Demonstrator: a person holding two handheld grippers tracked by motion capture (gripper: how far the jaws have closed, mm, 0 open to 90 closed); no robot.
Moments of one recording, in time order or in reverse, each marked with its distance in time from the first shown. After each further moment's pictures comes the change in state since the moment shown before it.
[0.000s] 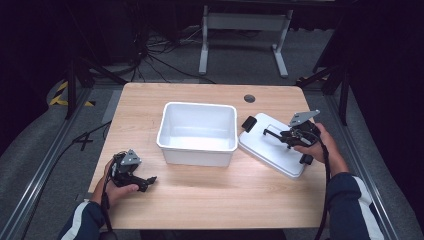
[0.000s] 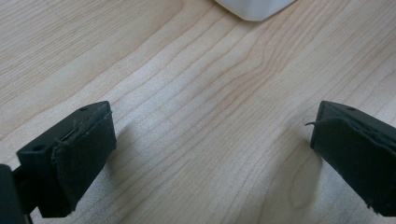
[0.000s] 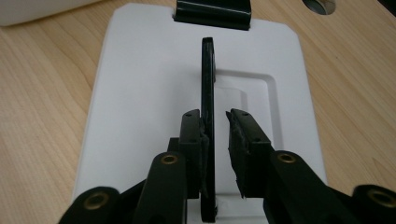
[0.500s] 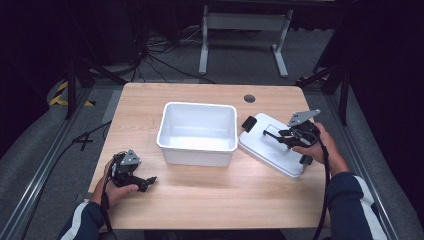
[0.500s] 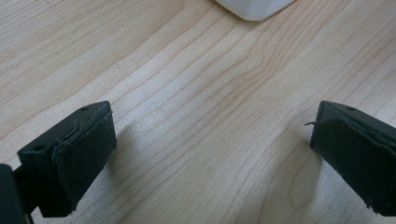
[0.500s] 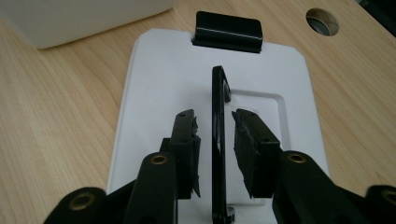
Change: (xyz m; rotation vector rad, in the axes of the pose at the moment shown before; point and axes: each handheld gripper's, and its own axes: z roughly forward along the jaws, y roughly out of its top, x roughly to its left) left arm 0.000 0.000 0.000 -0.001 -0.001 0.001; right arm 0.011 0.010 -0.012 -0.036 0.008 -0.008
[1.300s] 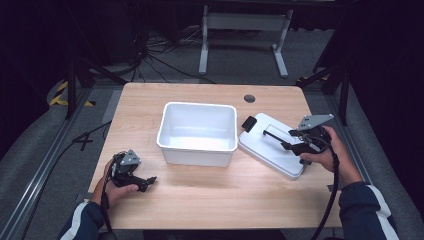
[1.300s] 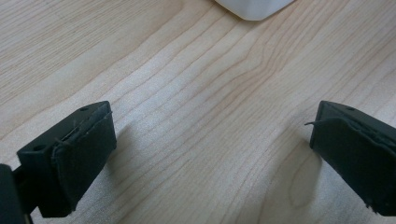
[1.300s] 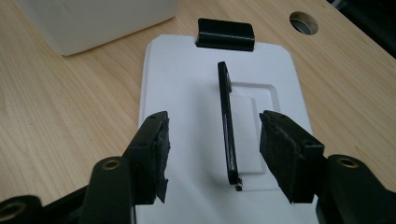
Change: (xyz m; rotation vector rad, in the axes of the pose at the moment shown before) left arm 0.000 0.000 0.000 0.002 -0.004 -0.001; right arm 0.020 -0.005 -0.036 -0.019 -0.058 0.040
